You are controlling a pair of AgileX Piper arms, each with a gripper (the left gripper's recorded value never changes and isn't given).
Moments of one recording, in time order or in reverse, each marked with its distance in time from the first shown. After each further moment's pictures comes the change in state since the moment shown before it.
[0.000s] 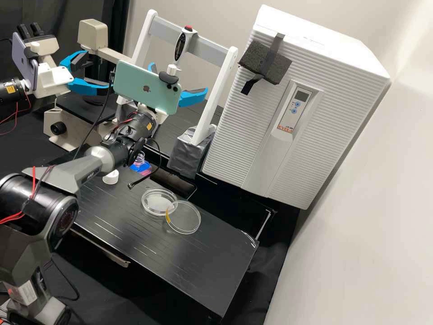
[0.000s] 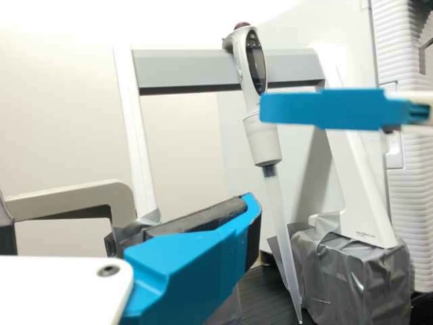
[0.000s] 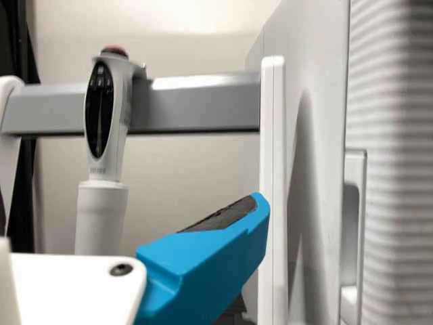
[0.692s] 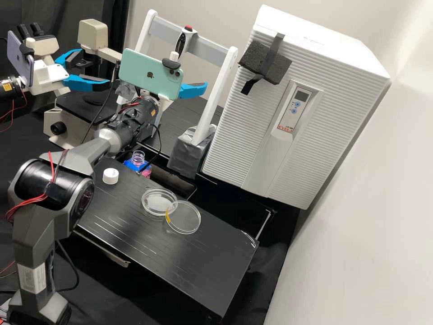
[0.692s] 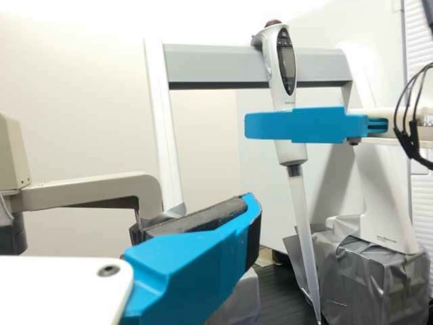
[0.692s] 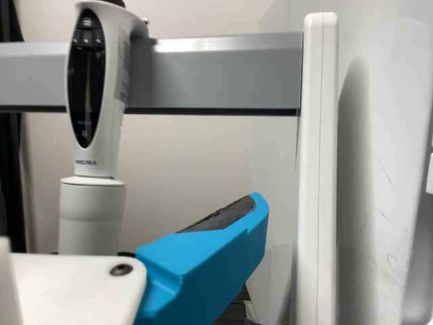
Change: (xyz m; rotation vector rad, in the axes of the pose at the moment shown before) left arm -0.005 0.002 -0.015 -0.035 0.033 -0.001; right arm 0.045 -0.018 -0.006 -0.033 -0.075 -0.055
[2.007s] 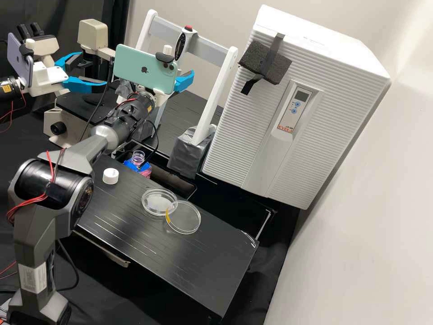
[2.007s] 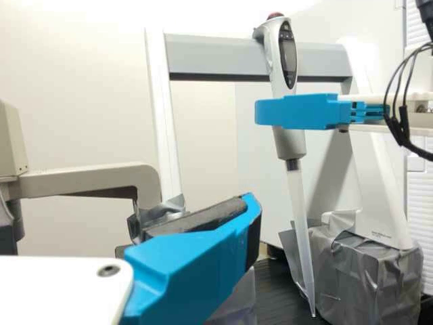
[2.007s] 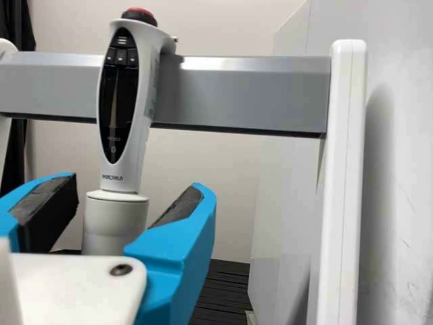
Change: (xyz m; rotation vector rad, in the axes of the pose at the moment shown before) left arm -0.002 -0.003 -0.003 -0.031 0.002 -0.013; right arm 0.001 -0.004 -0.013 -0.042 0.023 -0.004
